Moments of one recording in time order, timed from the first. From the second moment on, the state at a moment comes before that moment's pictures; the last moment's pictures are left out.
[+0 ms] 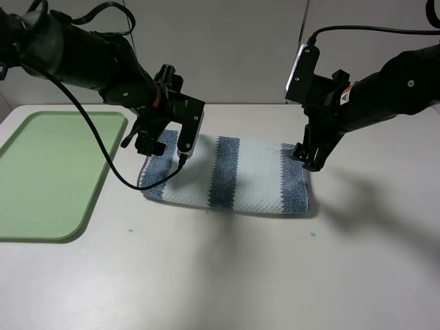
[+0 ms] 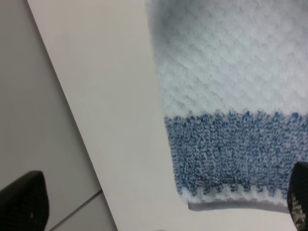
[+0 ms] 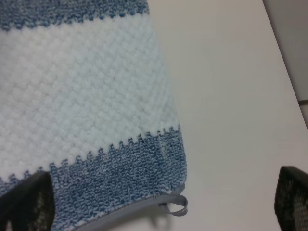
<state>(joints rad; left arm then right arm) -0.57 1.97 -1.22 0.79 0.25 0.66 0.40 1.63 -0.85 -0.02 0.13 -0.82</state>
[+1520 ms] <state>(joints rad) -0.57 1.77 -1.22 0.64 0.49 0.14 0.40 1.63 -0.85 -0.02 0.06 -0.76</state>
